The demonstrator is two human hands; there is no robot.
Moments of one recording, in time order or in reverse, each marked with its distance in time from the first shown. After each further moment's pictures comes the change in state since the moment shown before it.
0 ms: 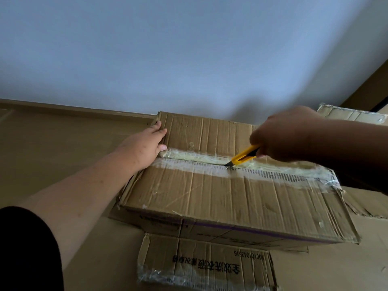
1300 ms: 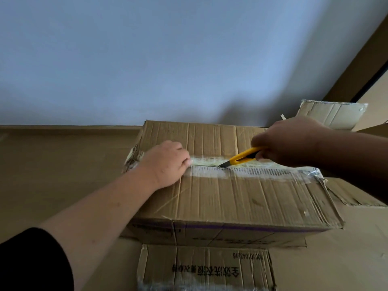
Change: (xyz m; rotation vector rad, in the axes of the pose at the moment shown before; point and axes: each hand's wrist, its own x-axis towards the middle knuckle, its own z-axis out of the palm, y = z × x) left_hand -0.007 0.090 -0.003 0.164 0.082 0.393; right_hand -0.037 0.031 0.046 0.150 0.081 0.055
